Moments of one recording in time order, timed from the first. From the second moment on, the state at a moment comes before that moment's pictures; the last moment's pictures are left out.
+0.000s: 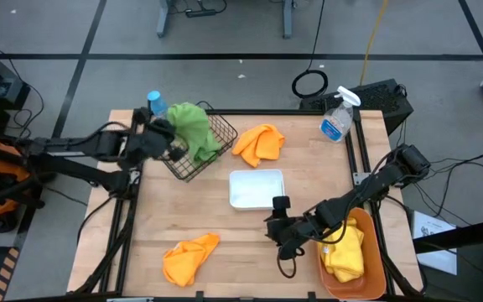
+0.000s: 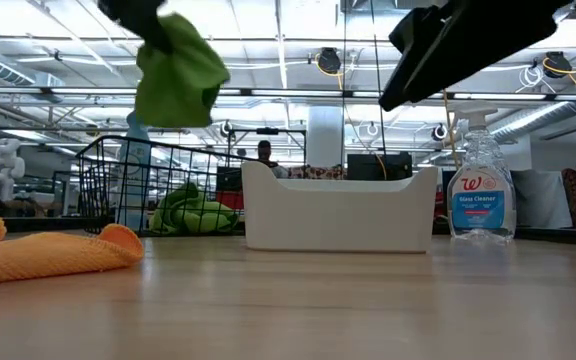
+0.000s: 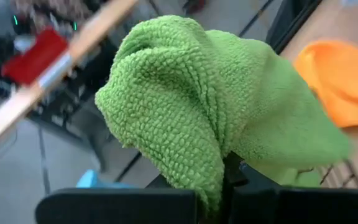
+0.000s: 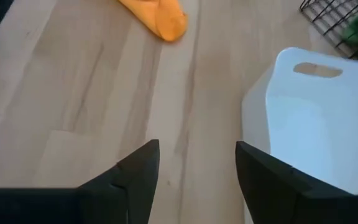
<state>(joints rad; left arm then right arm) 0.02 0.98 1.07 -0.82 -0.90 -0.07 0.53 1.63 1.08 -0.35 0.40 0.23</state>
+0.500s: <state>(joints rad) 0.31 1.23 1.07 -1.05 -0.29 -0.10 0.53 1.63 1.08 -0.36 0.42 0.19</state>
